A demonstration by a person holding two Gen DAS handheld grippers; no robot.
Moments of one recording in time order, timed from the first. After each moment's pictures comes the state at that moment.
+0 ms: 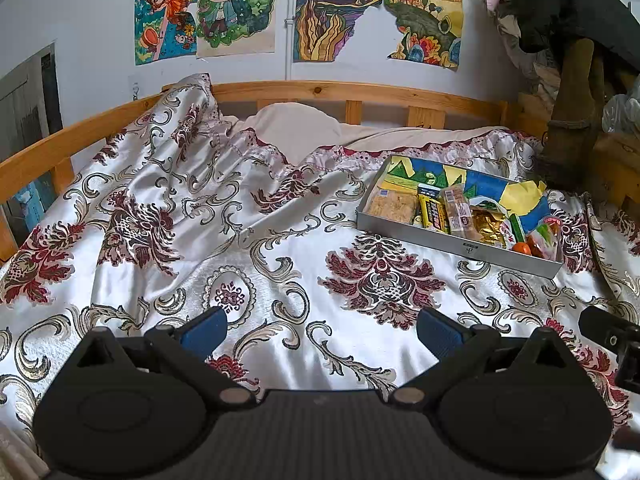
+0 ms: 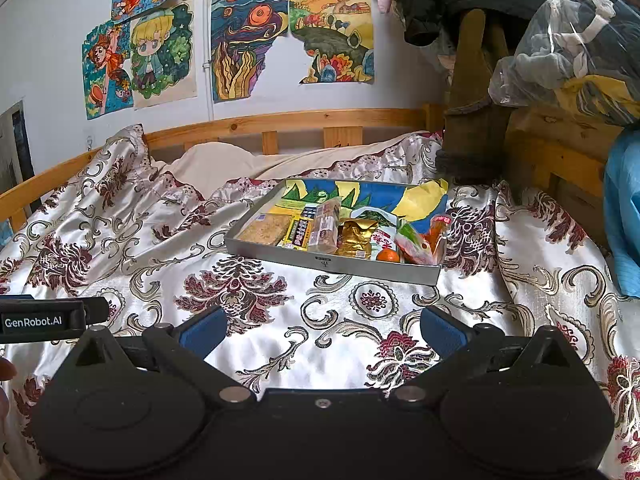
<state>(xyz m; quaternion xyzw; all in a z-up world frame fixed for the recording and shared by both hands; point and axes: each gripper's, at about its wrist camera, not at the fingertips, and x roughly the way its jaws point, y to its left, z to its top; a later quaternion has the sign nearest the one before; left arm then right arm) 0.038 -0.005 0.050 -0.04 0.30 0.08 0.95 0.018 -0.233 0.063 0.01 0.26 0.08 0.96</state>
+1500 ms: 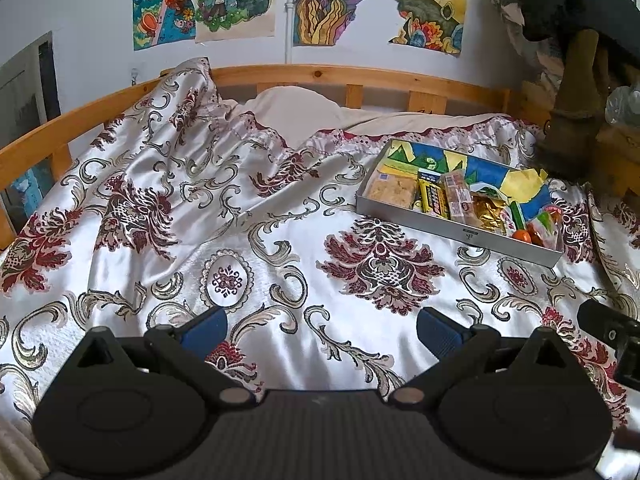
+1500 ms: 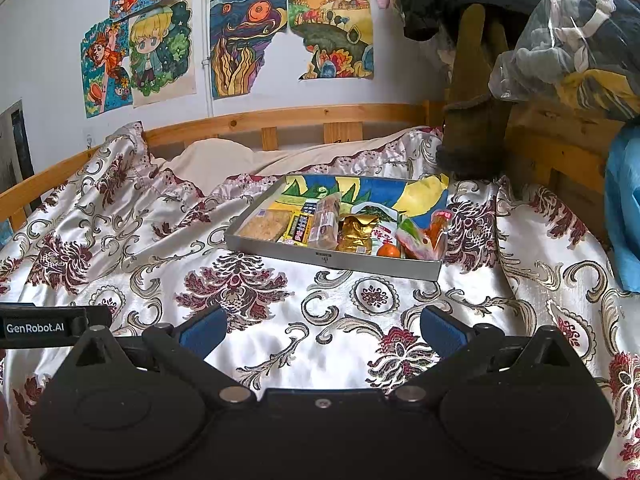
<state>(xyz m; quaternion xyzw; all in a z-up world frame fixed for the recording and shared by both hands) 0.041 -0.005 0.047 -0.04 0.33 0.08 0.94 0.018 -0.233 0.063 0.01 0.26 0.08 0.96</state>
